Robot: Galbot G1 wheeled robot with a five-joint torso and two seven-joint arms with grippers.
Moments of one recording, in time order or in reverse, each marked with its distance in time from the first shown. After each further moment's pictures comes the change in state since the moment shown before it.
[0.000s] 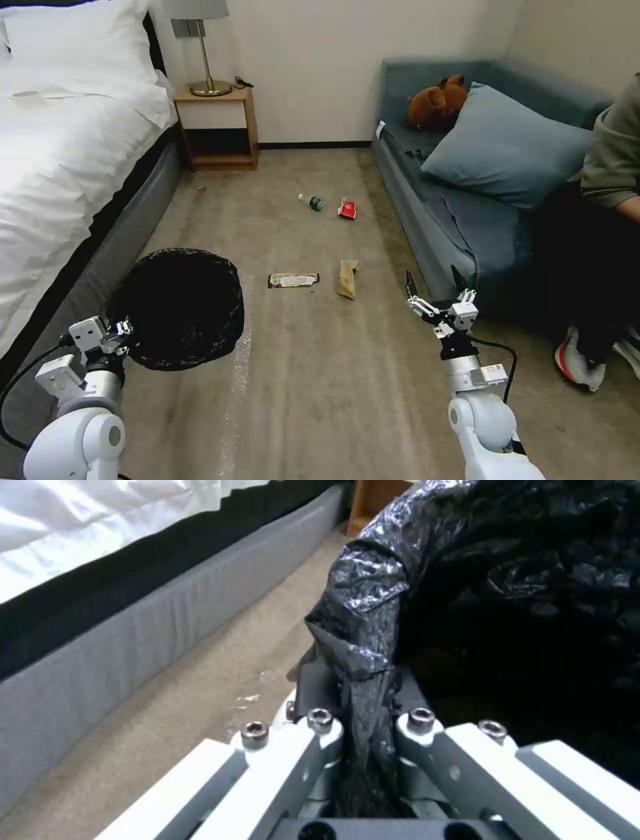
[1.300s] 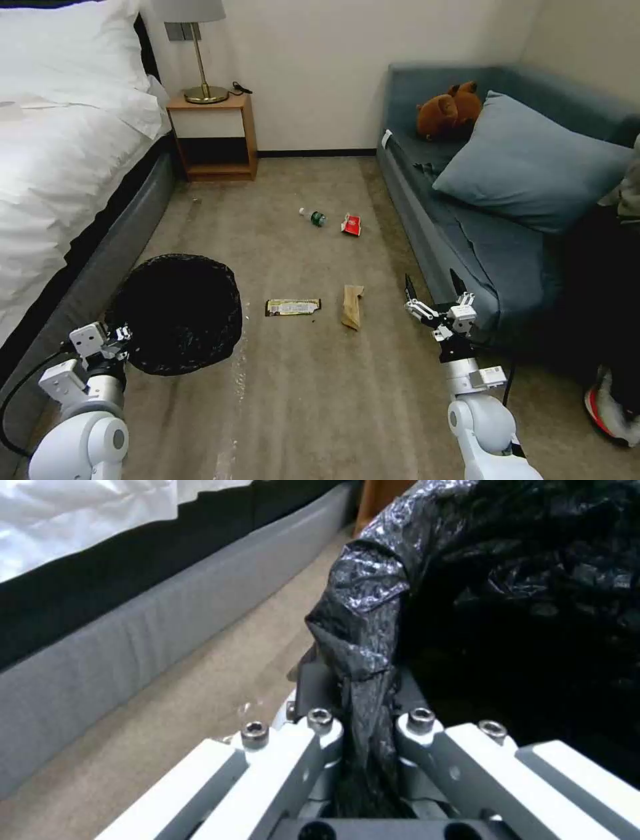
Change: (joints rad) left arm 0.011 -0.011 0.002 0.012 0.007 -0.019 -0.022; right arm -0.010 0.005 0.002 -0.001 -0.005 -0.002 -0.005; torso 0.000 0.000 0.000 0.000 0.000
